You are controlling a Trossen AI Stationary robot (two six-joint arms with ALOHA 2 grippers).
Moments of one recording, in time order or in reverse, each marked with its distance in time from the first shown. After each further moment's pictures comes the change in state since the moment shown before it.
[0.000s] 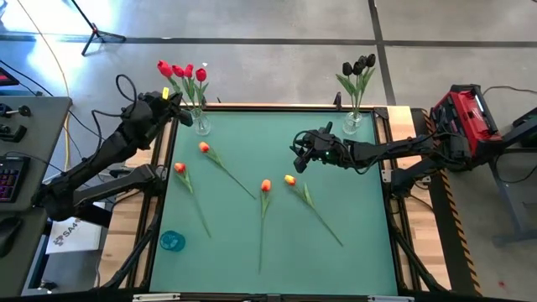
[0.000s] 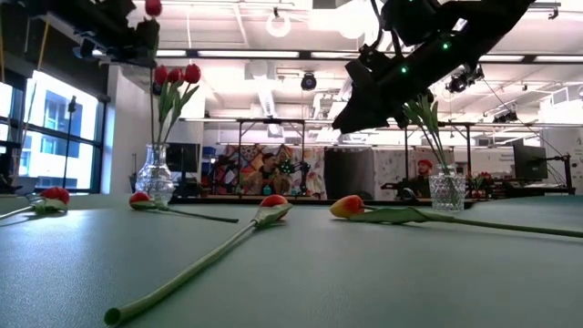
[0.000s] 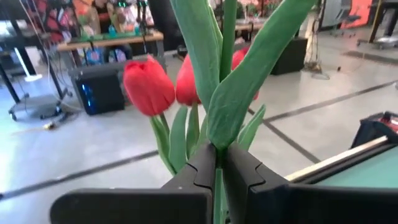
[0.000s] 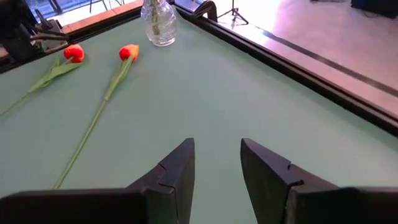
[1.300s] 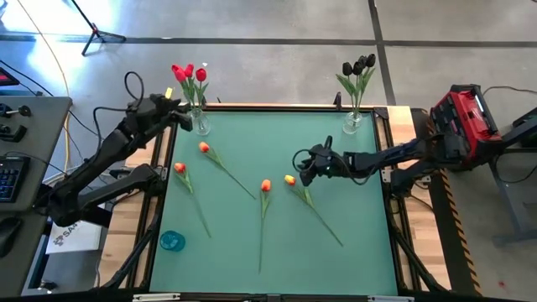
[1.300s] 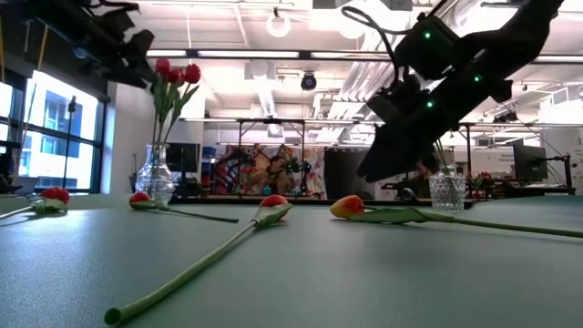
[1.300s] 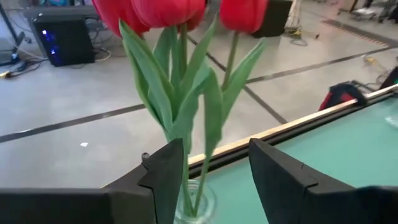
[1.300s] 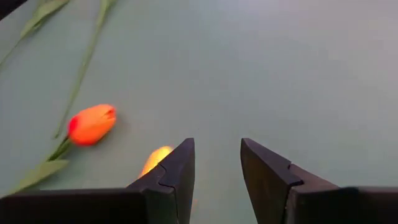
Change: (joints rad) left arm 0.121 -0.002 0.000 -0.177 0.232 -0.121; right arm 0.071 0.055 -0.171 0.036 -0.073 0.293
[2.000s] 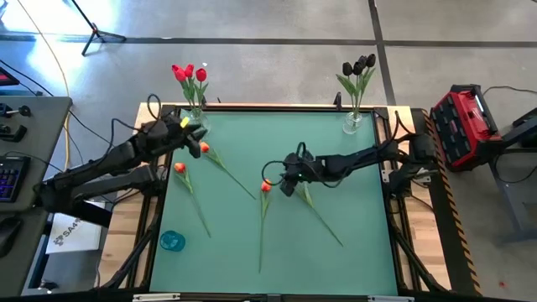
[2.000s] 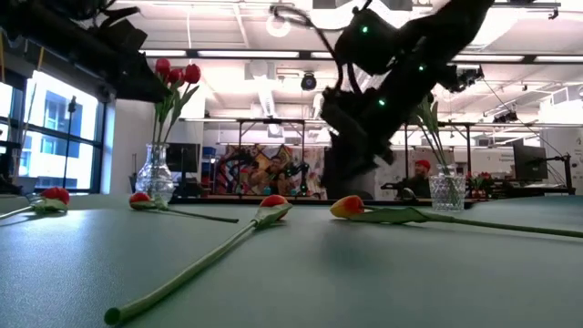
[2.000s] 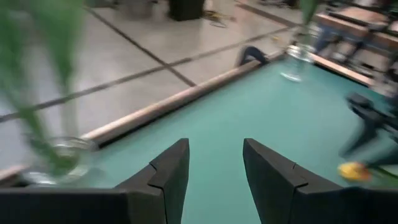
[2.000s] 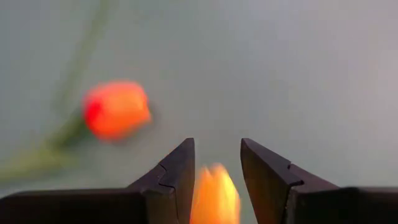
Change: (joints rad) left arm -0.346 -0.097 -0.200 0.084 0.023 -0.099; right arm 0.079 0.271 0.362 -0.263 0.004 -0.149
